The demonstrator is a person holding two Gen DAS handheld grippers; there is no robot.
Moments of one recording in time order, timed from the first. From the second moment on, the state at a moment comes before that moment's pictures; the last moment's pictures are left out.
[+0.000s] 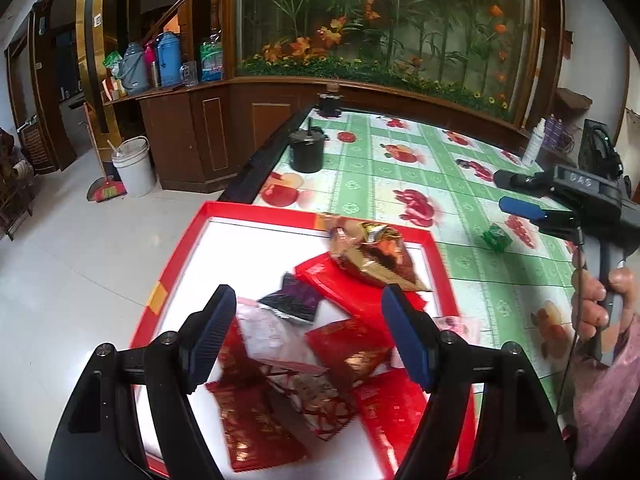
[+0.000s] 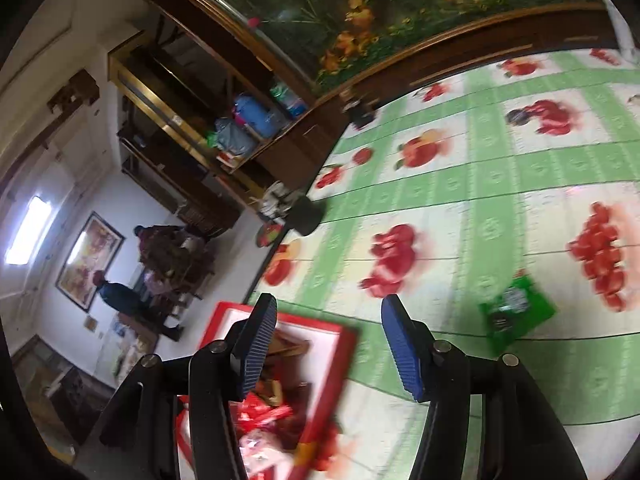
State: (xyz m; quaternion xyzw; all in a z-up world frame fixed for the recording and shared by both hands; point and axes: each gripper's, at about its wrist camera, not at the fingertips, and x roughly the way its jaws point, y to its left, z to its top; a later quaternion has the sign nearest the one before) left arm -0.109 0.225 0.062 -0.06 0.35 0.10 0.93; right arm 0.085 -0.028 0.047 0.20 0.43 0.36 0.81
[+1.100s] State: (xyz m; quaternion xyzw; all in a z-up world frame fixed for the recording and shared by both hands) left arm -0.189 0.171 0.111 0.01 0.20 0.25 0.95; right arm -0.109 -0.034 0.074 0.08 0.23 0.30 0.92
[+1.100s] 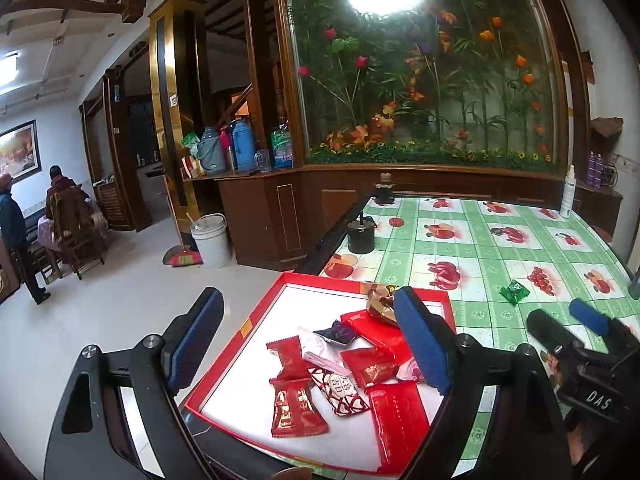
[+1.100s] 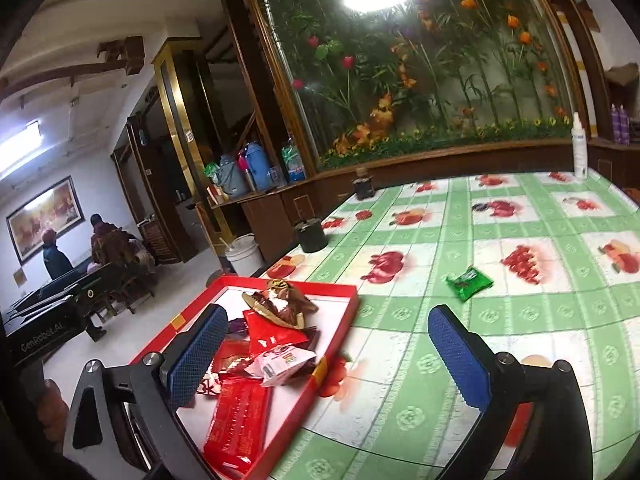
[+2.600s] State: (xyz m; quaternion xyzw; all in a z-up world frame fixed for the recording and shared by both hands) left arm -0.207 0.197 0.068 -0.02 0.25 0.25 0.94; right arm -0.148 -0.013 0.073 -0.01 0.18 0.30 0.94
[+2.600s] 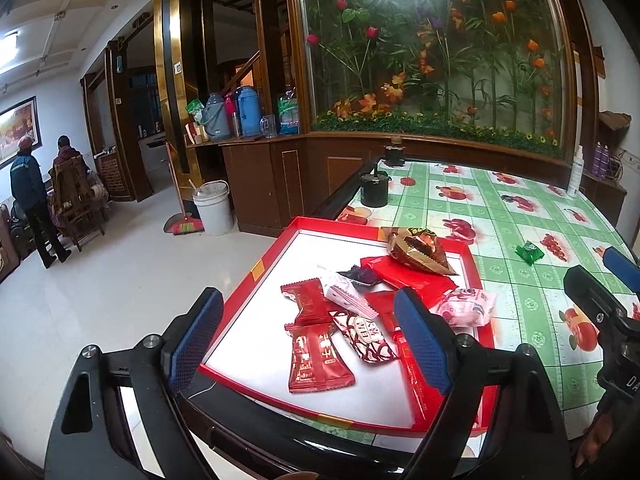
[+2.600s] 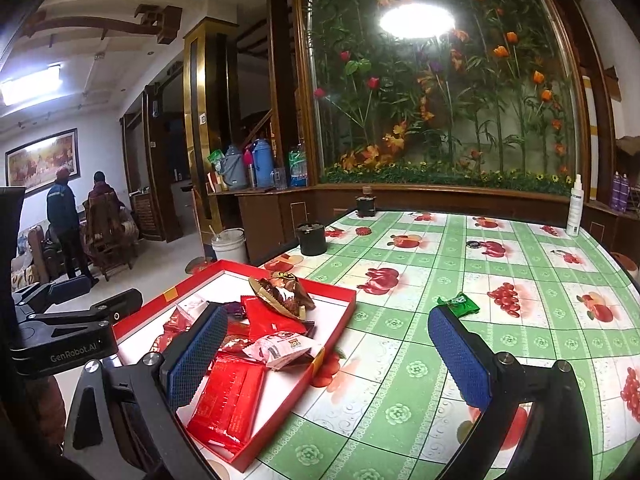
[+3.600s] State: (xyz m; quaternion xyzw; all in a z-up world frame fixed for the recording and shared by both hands) left arm -0.223 0.193 0.080 -0.03 0.24 0.24 0.94; right arm -0.168 -0.008 0.087 -0.03 0.16 0.32 0.94
